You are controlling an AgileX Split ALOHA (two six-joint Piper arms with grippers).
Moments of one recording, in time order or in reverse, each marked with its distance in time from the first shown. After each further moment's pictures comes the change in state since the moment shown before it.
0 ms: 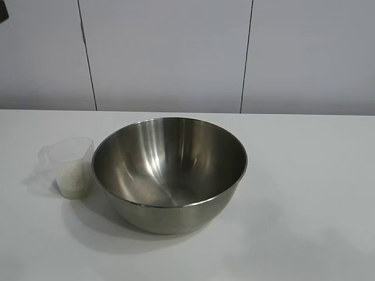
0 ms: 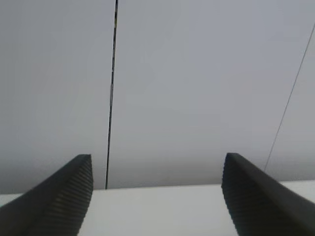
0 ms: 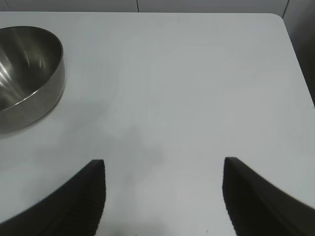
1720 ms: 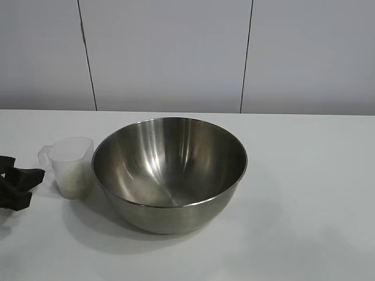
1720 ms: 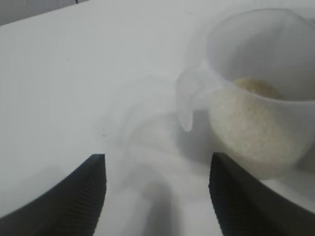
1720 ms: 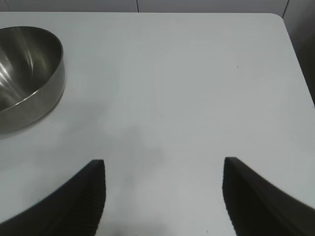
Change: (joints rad) left arm 0.013 0.652 -0.038 0.013 -0.169 0.428; right arm 0.000 0.000 0.000 0.000 0.000 0.001
